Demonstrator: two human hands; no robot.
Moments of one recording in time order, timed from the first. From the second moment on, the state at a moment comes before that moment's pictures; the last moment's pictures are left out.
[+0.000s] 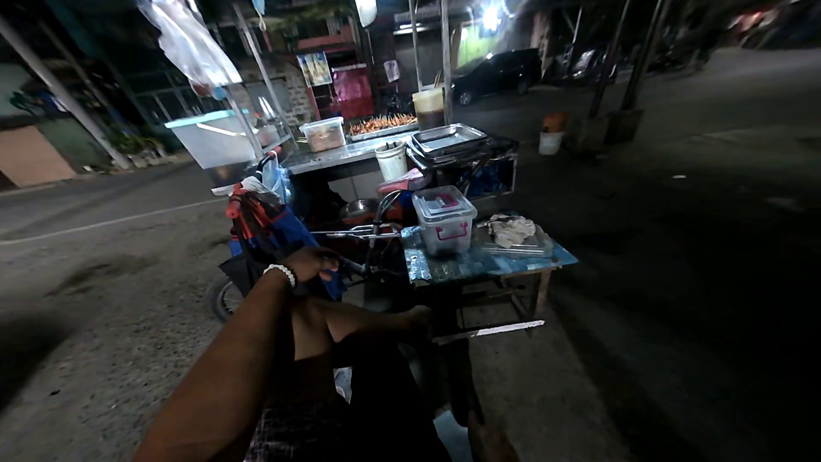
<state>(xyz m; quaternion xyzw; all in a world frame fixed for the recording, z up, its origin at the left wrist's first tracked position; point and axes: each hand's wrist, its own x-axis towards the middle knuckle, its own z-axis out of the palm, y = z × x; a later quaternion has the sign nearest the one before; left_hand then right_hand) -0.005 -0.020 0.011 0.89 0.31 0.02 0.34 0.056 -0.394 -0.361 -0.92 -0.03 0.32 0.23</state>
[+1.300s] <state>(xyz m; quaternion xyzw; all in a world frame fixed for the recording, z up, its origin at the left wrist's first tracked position) -0.001 -0.011 0.006 0.88 0.33 0.03 0.35 0.057 -0.403 -0.358 -0.90 -0.02 0.34 0.29</state>
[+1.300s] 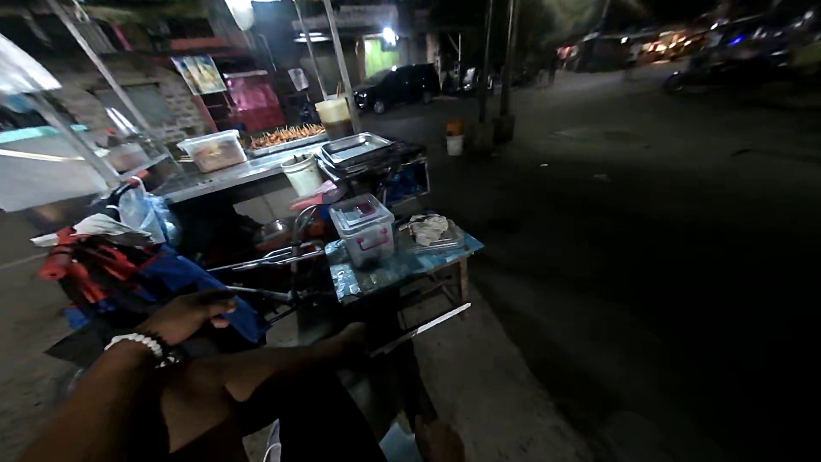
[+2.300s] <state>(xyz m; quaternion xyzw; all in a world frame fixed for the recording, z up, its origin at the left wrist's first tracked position) -0.014 0.010 0.013 0.87 0.38 0.22 0.22 0.055 -0.406 -0.358 -0.90 -0.05 0.32 0.28</state>
